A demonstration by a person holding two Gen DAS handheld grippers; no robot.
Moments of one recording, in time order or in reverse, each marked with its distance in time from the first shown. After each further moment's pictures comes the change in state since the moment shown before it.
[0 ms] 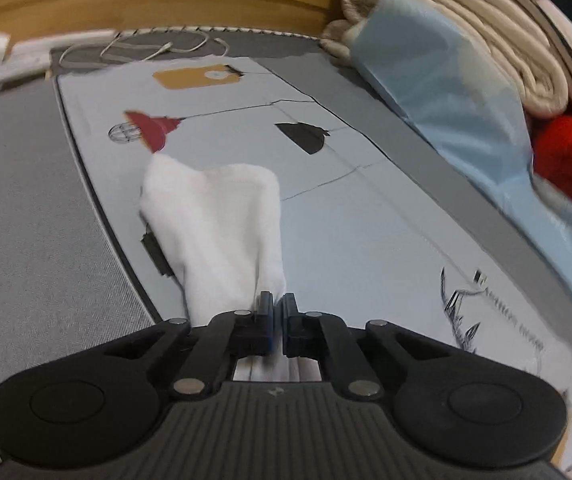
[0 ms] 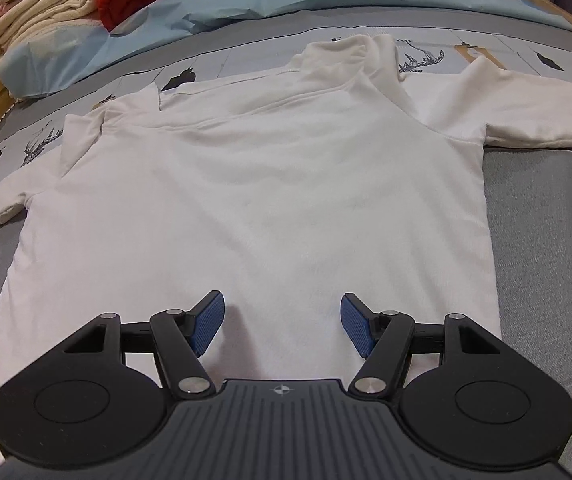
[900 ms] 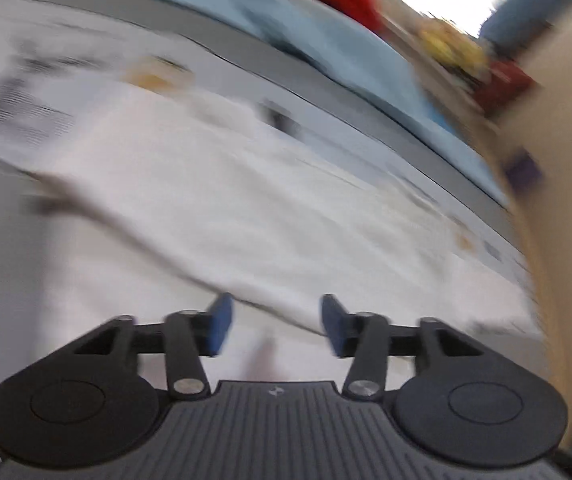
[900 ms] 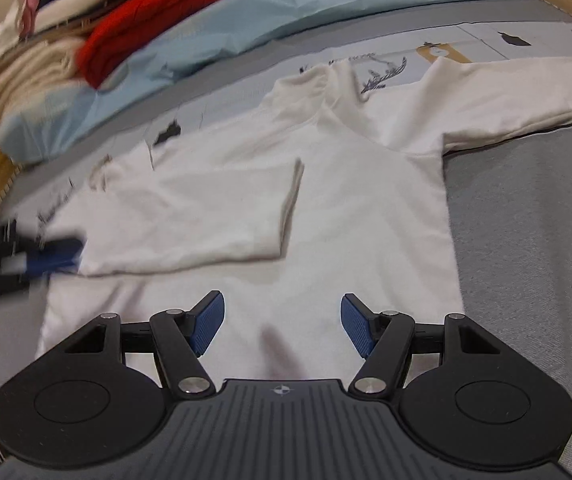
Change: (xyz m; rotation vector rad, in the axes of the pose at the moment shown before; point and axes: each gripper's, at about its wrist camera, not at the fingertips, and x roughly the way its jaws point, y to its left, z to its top) left arm -0.224 -0.146 -0.228 0.448 0.373 -0.537; right arm -0.032 -0.035 0.014 0.182 -0.071 0.080
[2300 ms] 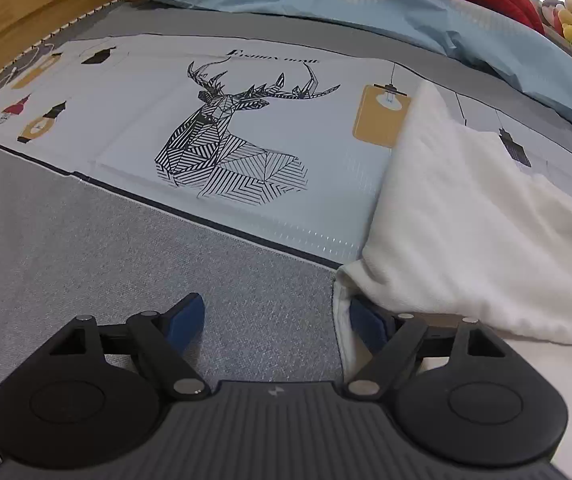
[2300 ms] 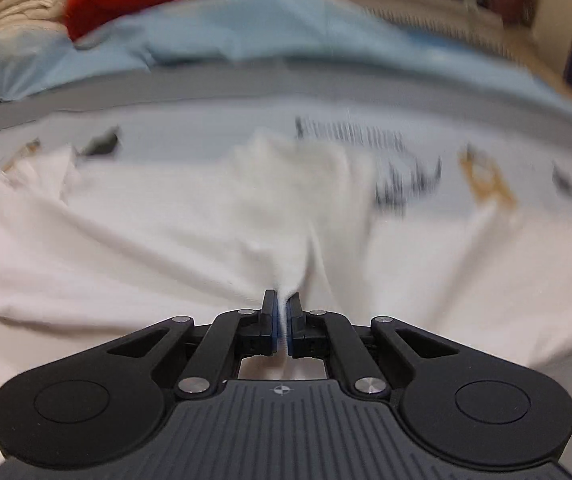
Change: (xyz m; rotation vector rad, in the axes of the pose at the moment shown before) left arm 0.049 0.088 0.037 0.068 -0.033 0.473; right arm 0.122 -0.005 0.103 -0.313 -0.016 -0.183
